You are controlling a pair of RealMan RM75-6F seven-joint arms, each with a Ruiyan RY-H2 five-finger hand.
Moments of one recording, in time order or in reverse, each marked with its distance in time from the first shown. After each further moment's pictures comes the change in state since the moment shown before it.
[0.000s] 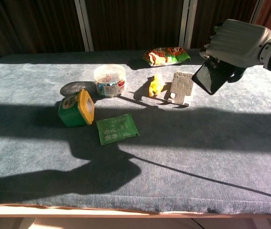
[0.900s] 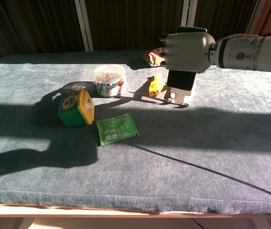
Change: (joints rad) left arm 0.002 0.002 -0.021 -0.003 -0.048 -0.015 0.005; right arm 0.266 -0.072 -0.109 0.220 -0.208 -0.162 -0.103
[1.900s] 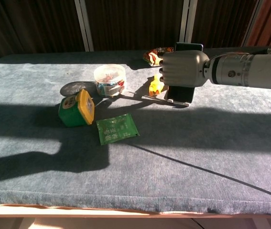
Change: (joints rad) left arm -0.004 0.005 0.013 0.004 0.034 0.000 -0.011; right arm -0.004 -0.078 -0.017 0.052 0.026 -0.050 -0.041
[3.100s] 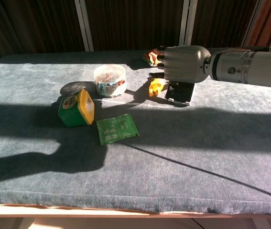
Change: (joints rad) left arm -0.002 0.000 0.006 0.004 0.012 0.002 -0.004; right arm -0.009 0.012 0.031 -0.040 0.064 -0.003 -0.085
